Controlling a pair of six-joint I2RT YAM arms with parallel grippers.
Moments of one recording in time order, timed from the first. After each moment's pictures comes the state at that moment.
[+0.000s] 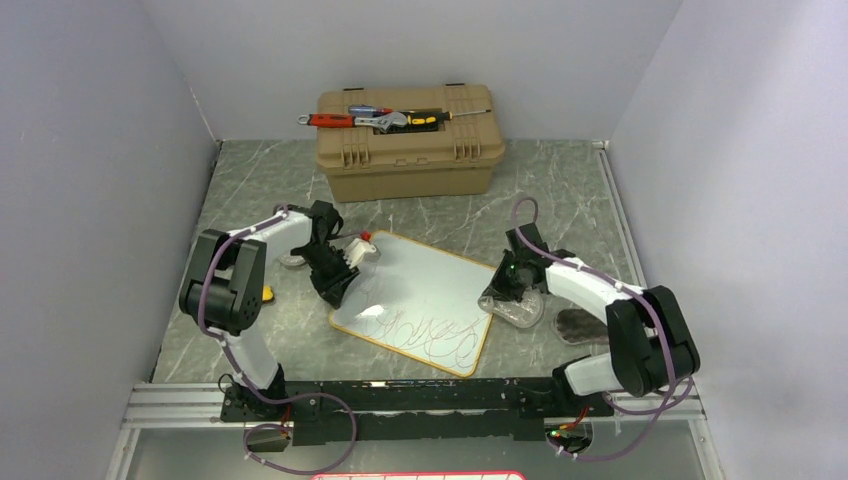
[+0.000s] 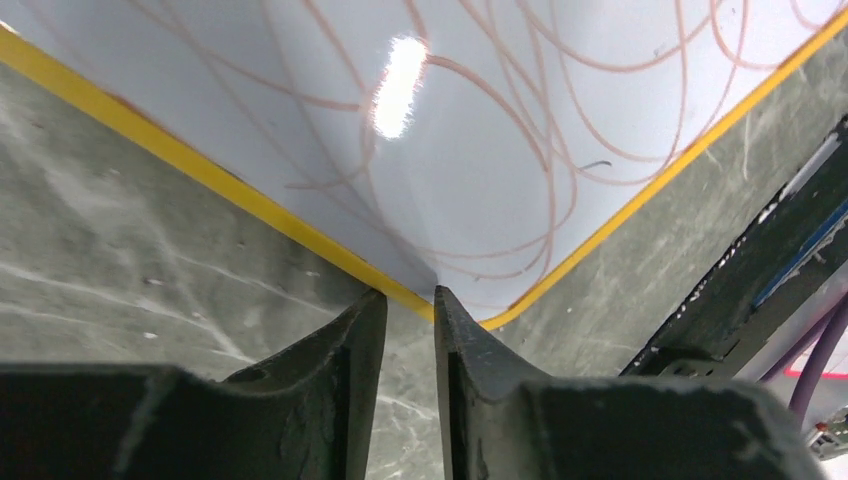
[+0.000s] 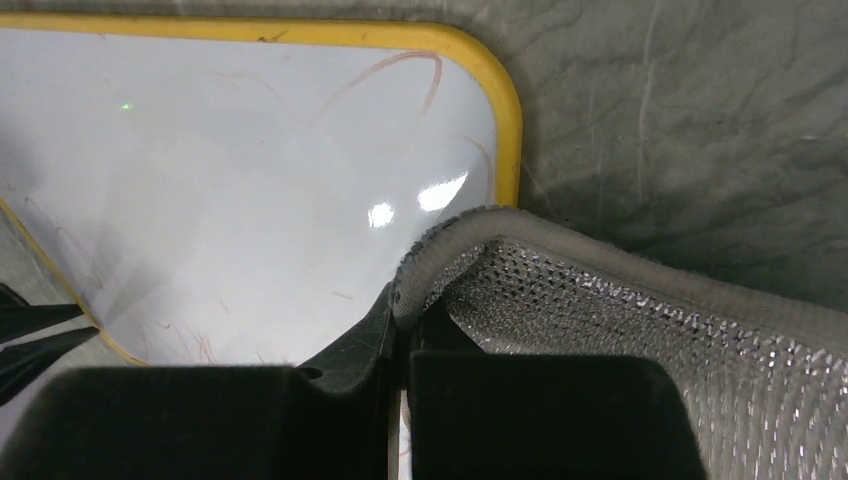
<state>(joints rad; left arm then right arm) -0.28 1.75 1.03 -0.92 0.42 0.79 0.35 1.39 0.65 -0.37 -0.14 0.88</state>
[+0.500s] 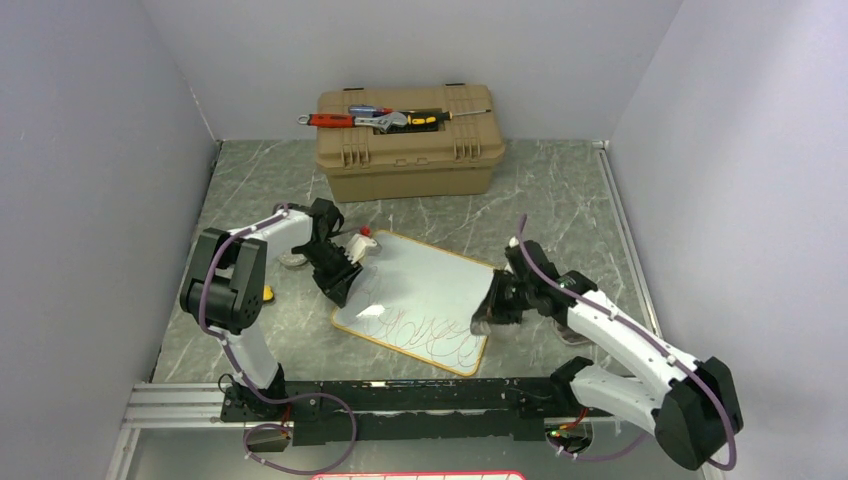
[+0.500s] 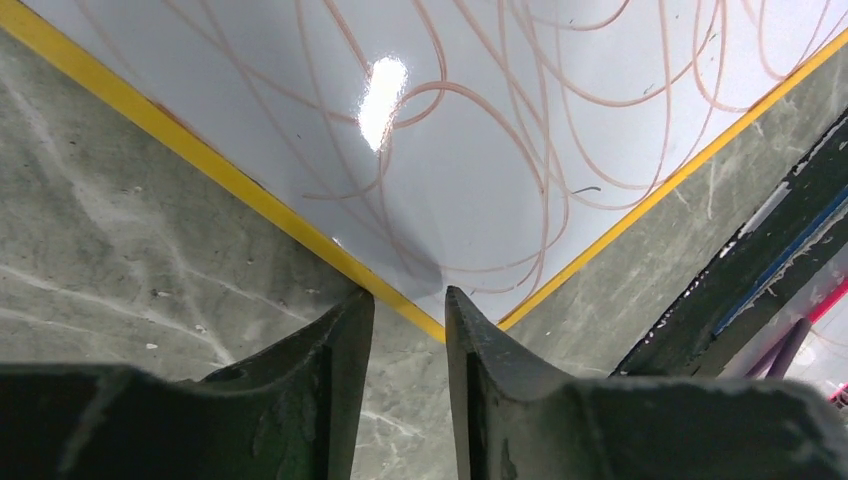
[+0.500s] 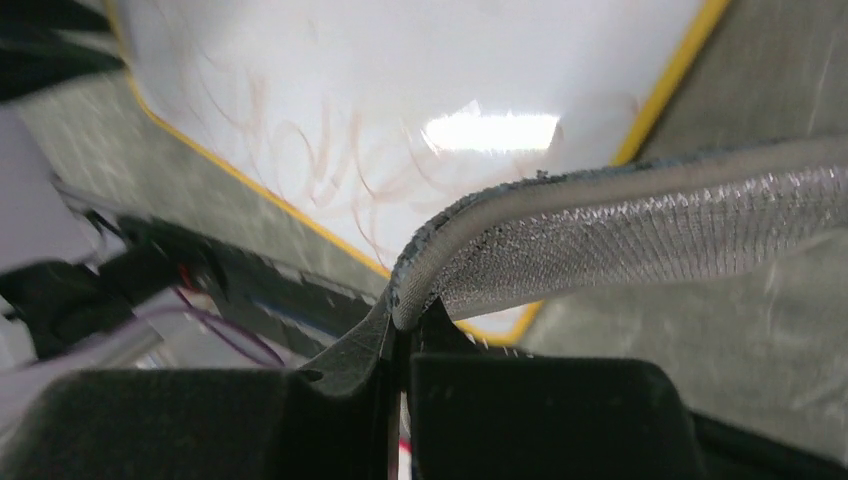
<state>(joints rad) -0.28 1.77 1.07 -0.90 0.45 0.69 0.51 1.03 0.65 -0.58 -0.25 0.84</state>
